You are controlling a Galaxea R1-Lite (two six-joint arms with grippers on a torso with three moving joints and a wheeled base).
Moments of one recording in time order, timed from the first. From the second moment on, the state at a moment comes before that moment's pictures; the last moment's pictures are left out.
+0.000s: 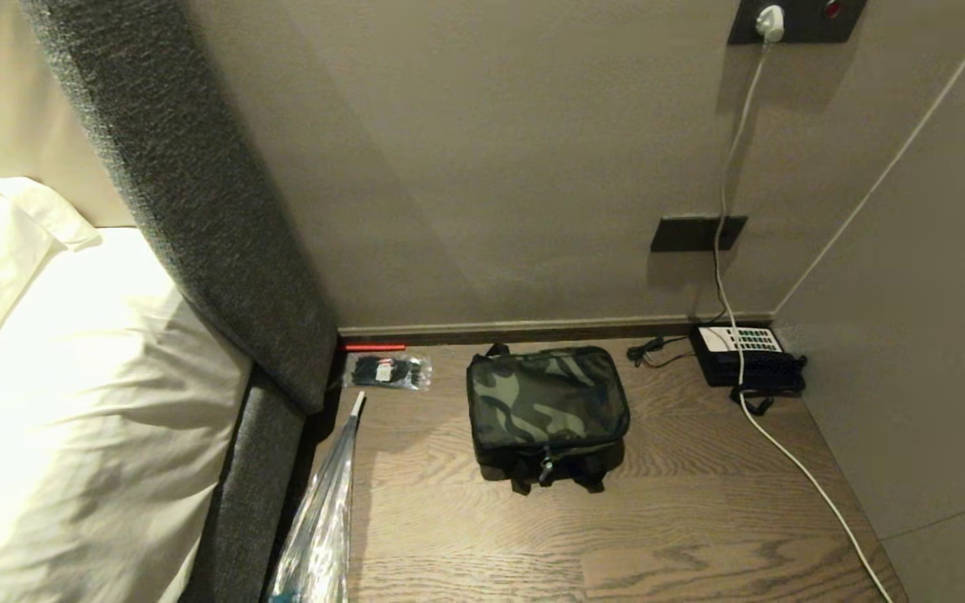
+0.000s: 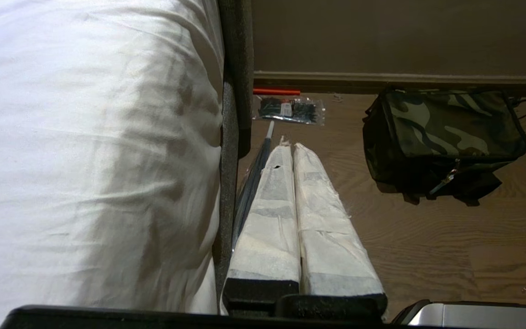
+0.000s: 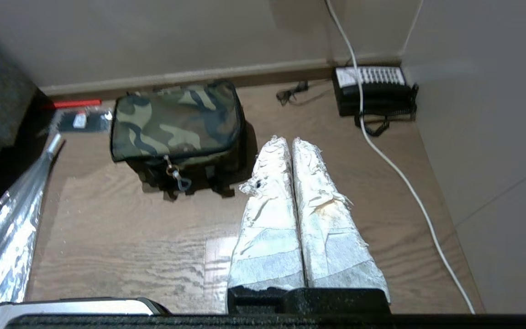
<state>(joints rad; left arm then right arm) 0.00 0.00 0.00 0.01 0.01 0.01 0.00 0.00 0.00 -0.03 -0.01 0.05</state>
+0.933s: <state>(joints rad) 0.00 0.00 0.00 0.01 0.01 0.01 0.00 0.00 0.00 -0.03 -0.01 0.05</state>
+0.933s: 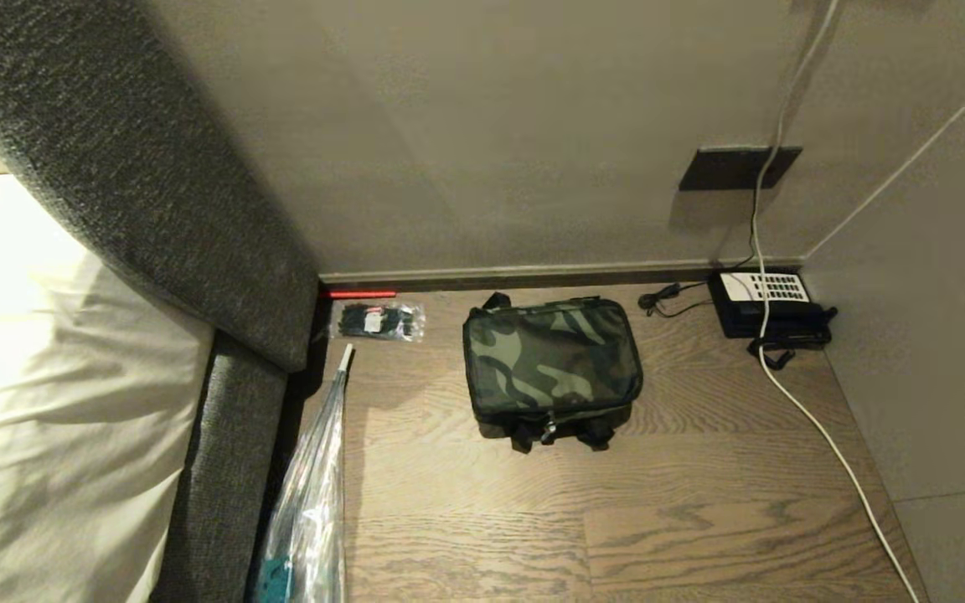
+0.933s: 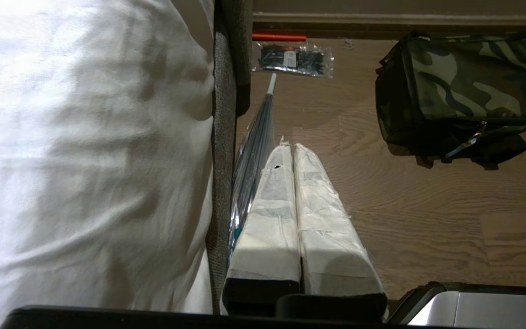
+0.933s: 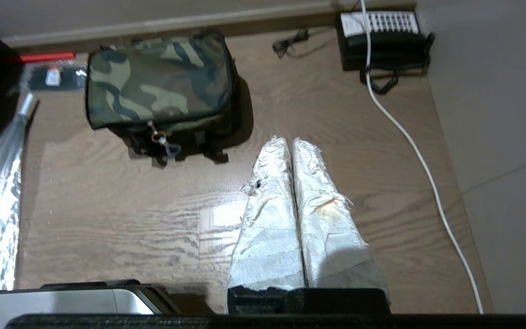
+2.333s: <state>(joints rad) 0.00 0.00 0.00 0.01 0.01 0.01 0.00 0.00 0.00 -0.03 -0.01 0.05</state>
